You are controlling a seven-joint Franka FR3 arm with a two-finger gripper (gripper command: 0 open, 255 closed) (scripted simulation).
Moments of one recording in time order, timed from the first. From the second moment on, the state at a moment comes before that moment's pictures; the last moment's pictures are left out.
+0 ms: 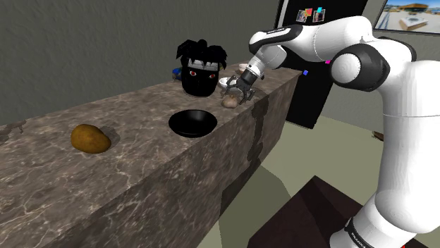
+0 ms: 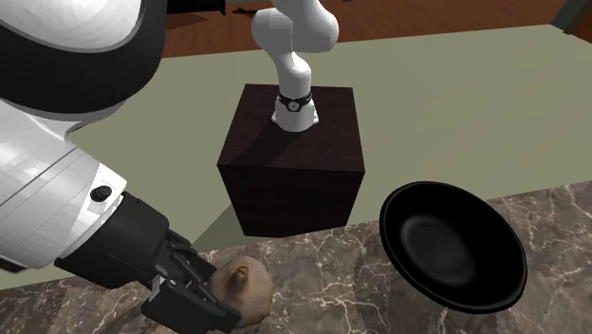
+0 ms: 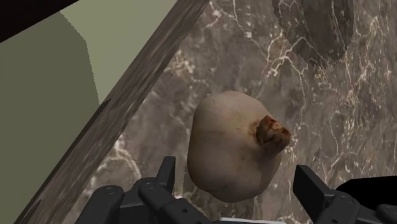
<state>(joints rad) -0.11 0.46 -0.19 -1.47 0.72 1.83 0.23</state>
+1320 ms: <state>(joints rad) -0.11 0.44 -0.20 -1.42 0.71 1.77 0.27</state>
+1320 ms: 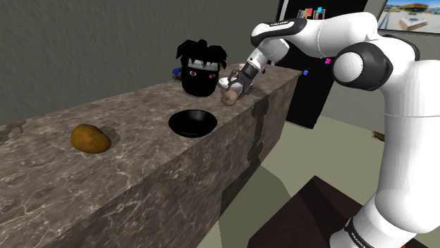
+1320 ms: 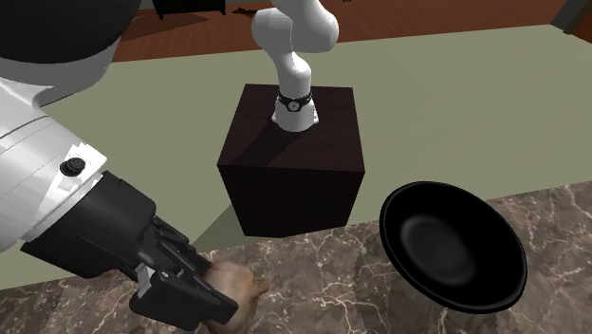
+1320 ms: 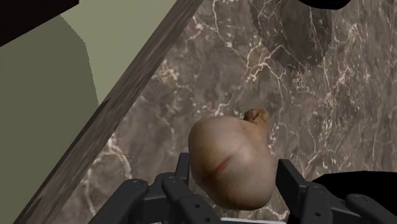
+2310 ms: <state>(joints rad) -0.13 0.44 -0.20 -1.23 0.70 1.61 0.37</state>
